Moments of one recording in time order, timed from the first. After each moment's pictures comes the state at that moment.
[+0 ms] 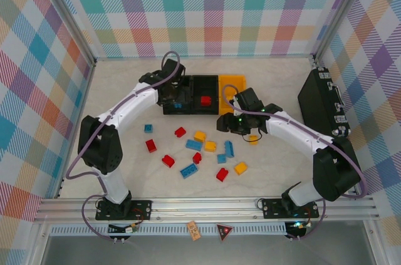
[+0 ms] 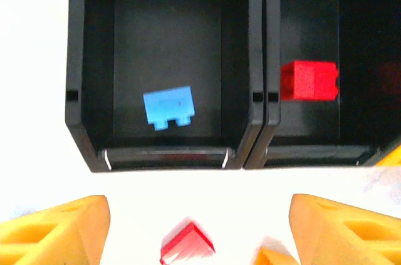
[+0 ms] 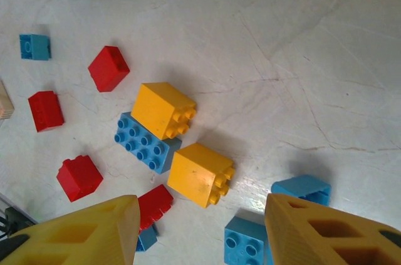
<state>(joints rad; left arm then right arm) -0.48 1.77 1.53 -0.83 -0.11 -0.48 0.56 1.46 1.01 -0.57 -0.33 0.59</state>
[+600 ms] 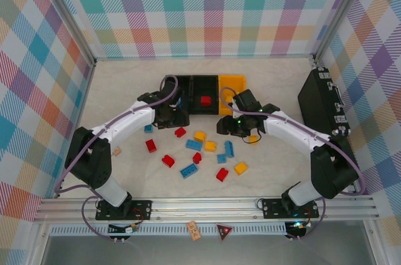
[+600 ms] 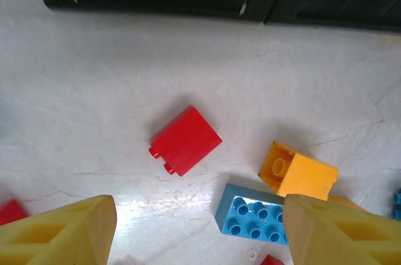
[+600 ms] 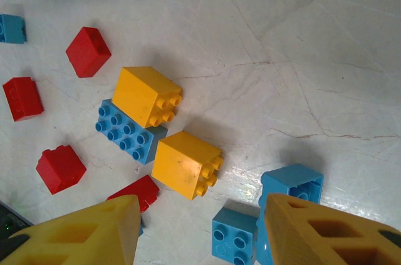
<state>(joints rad) -0.54 1.62 1.21 -0.80 0.00 -0.61 0.58 1.49 1.01 -0.60 -0.32 0.57</state>
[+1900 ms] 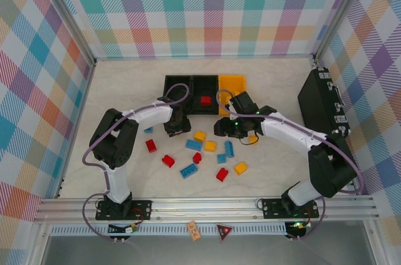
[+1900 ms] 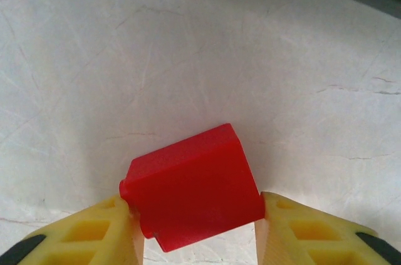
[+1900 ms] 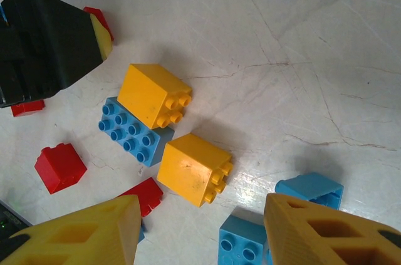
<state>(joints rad) -0.57 1.89 1.25 -0.74 -0.06 -0.84 0.61 1.50 0.99 -0.55 -0.32 0.57</state>
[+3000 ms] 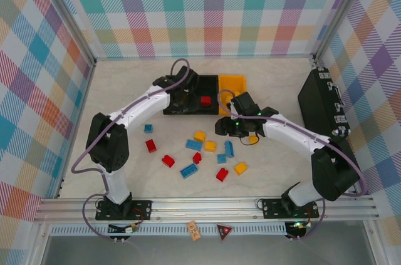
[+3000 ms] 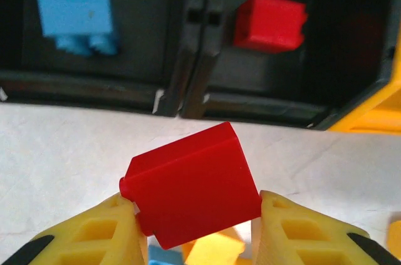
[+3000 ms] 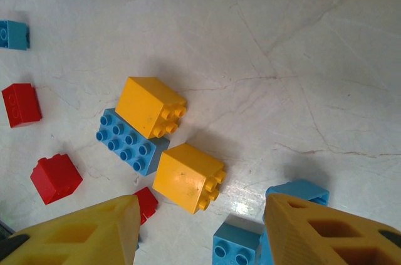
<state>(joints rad) -0.58 1.85 1.59 -0.88 -0.05 -0.71 0.60 1.46 0.98 -0.53 -0.26 0.58</state>
